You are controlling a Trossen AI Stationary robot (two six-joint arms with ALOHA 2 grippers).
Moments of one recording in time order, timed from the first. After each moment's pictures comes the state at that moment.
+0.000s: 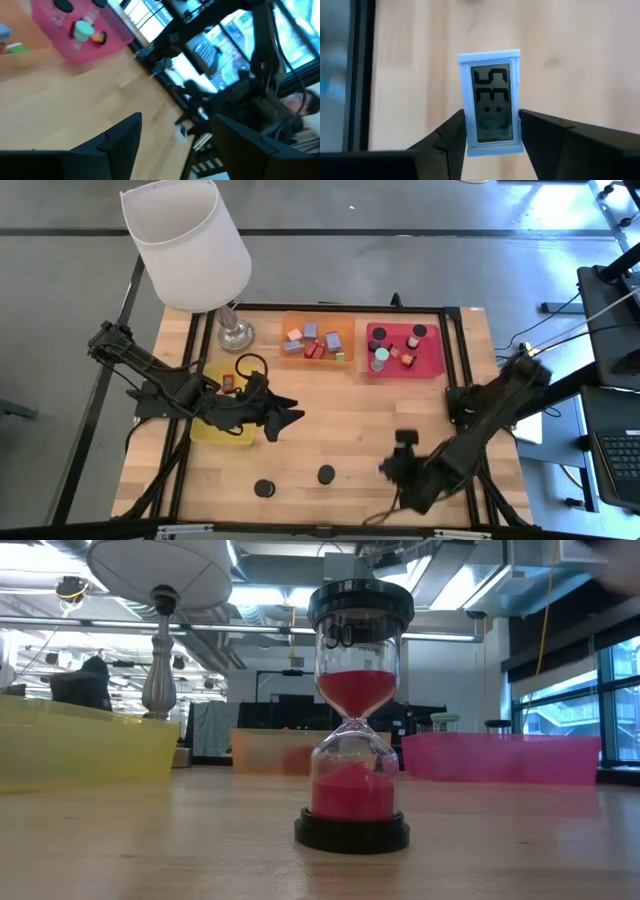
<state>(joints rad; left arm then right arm) -0.50 1.26 1.14 -0.28 -0.66 -1.08 0.84 1.66 1.28 -0.95 0.35 0.76</state>
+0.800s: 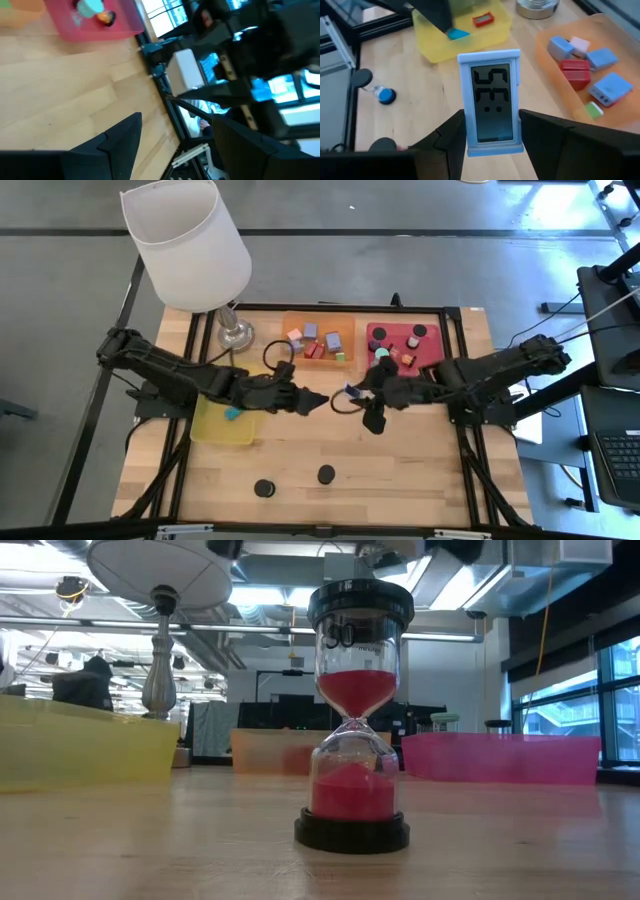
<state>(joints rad) -0.29 1.39 1.14 -0.13 -0.45 -1.30 0.33 1.37 1.28 -0.67 0.38 0.52</state>
